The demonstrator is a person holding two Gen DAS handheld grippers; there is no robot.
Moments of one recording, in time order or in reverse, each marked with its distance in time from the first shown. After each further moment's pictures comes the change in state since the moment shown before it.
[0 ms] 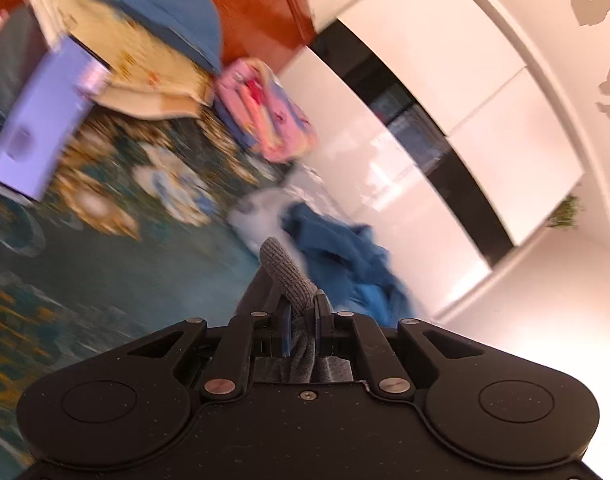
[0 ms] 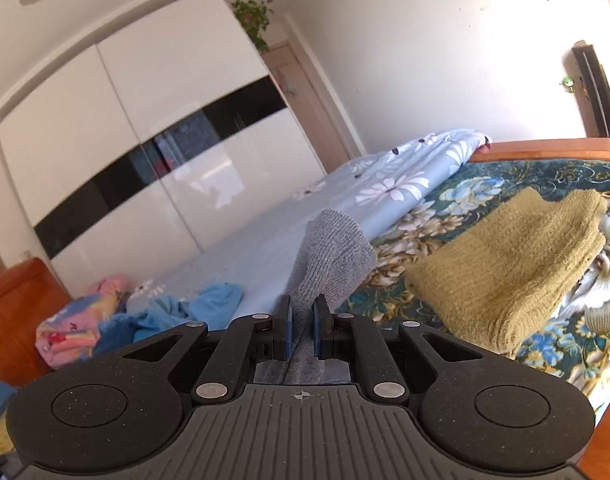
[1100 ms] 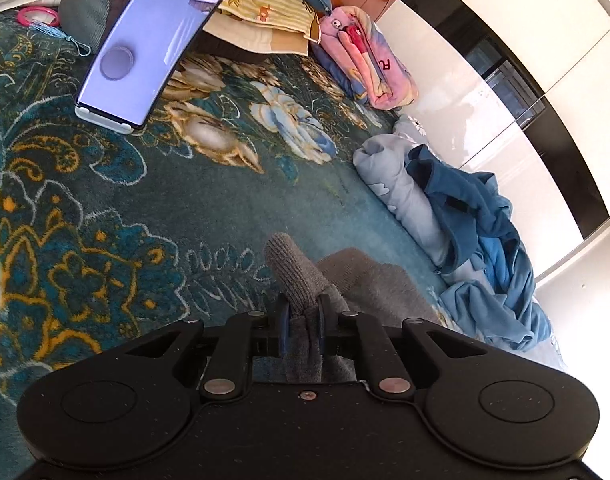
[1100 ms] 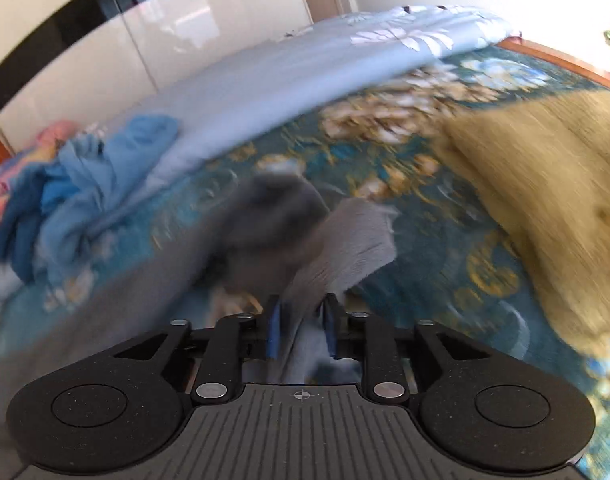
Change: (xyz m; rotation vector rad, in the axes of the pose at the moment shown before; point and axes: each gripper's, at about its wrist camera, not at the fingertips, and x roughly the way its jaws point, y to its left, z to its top) left arm 0.048 0.058 -0.030 -0.016 0.161 0.237; right arm 0.174 -0.018 -0.073 -0.148 0.463 -0.148
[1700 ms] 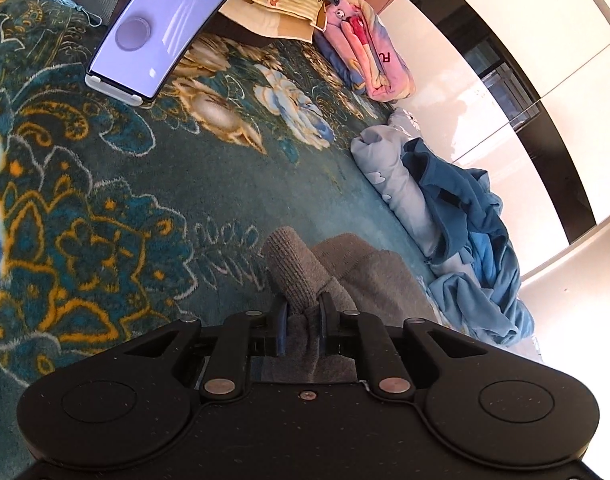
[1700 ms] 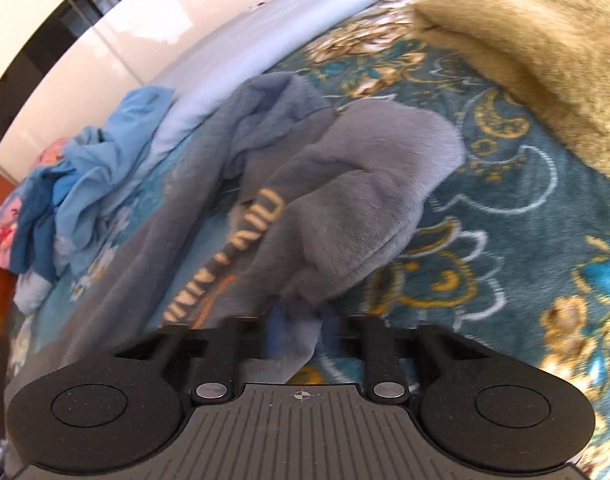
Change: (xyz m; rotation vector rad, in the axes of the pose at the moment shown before) left arm -0.012 0.017 -0.007 -0.051 0.039 -0.054; right arm 0.010 0.012 -0.053 0.186 0.065 0.094
